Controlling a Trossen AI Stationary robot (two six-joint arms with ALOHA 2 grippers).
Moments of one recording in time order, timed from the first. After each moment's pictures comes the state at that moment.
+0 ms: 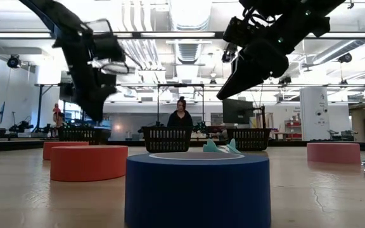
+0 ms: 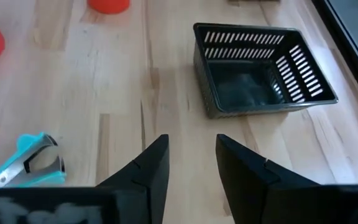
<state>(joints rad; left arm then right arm) 0.58 1.26 0.77 -0.60 -0.29 -0.26 0.08 1.49 0.81 -0.07 0.26 -0.01</state>
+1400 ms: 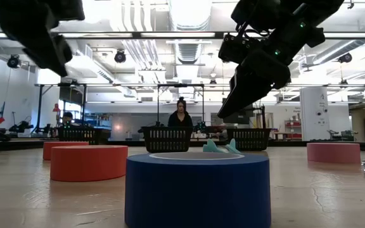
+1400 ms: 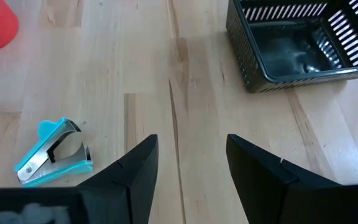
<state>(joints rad) -0.43 1.09 0.76 -0.57 -0.20 -0.67 0.08 1.59 0.82 -0.07 0.17 0.11</state>
